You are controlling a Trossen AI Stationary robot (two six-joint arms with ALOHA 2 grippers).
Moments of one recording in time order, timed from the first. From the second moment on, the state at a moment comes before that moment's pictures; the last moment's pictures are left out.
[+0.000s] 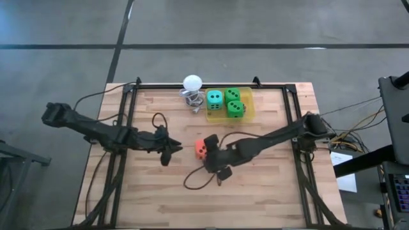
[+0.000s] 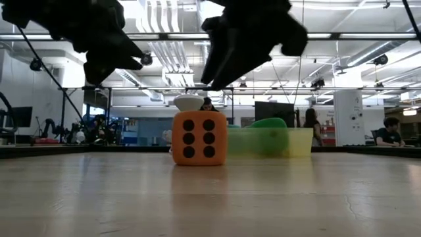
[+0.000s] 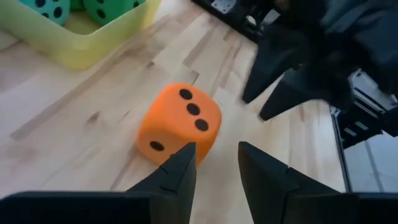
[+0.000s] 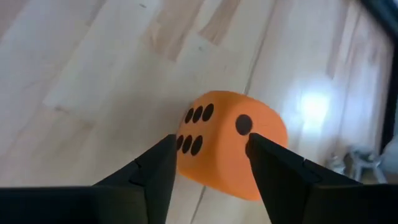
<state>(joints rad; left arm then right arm) -0.25 1.02 0.51 -0.01 -0.29 -0.68 0.27 1.87 1.44 -0.57 0.32 -0.31</state>
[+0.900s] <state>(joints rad) -0.25 0.70 0.50 -0.26 -0.29 -0.55 0.27 2.29 1.79 -0.84 0.59 -0.14</state>
